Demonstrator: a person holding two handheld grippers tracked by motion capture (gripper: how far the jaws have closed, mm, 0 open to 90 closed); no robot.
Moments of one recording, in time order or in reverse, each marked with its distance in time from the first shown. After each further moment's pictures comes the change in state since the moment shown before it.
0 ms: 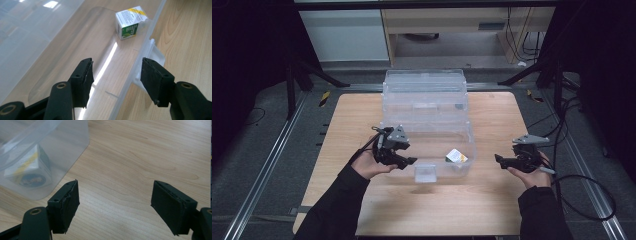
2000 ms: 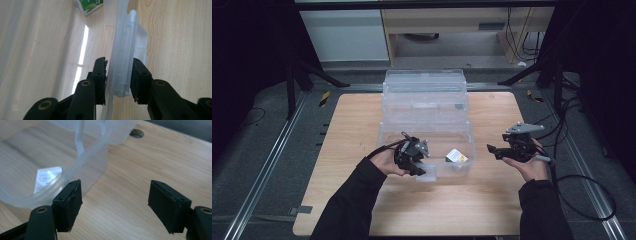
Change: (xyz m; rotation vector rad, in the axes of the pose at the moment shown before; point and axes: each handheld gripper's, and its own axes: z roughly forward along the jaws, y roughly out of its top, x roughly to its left) left arm -0.006 0.011 0.062 0.240 -0.222 0.198; right arm 0.008 0.042 -0.001 -0.077 0.107 -0.085
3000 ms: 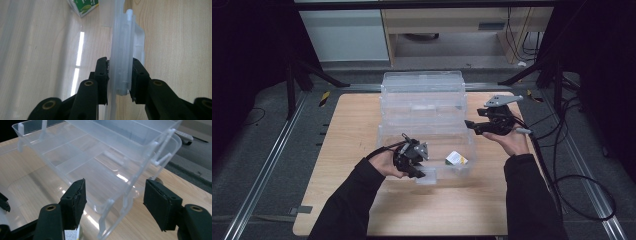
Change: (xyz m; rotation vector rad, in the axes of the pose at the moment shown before) left arm -0.007 -0.001 -0.002 0.000 -0.034 0.032; right arm 0.026 0.091 0.019 -0.103 0.128 -0.136
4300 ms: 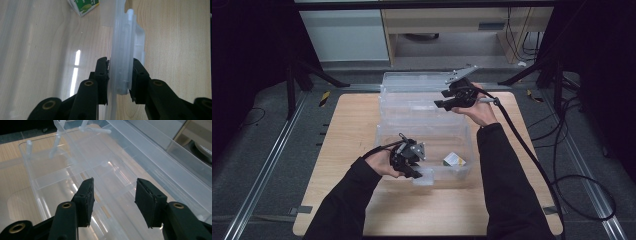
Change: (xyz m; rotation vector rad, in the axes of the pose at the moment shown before) left arm 0.002 -0.007 -0.004 0.004 -0.019 0.014; right arm 0.007 0.085 0.081 0.048 0.144 -0.178
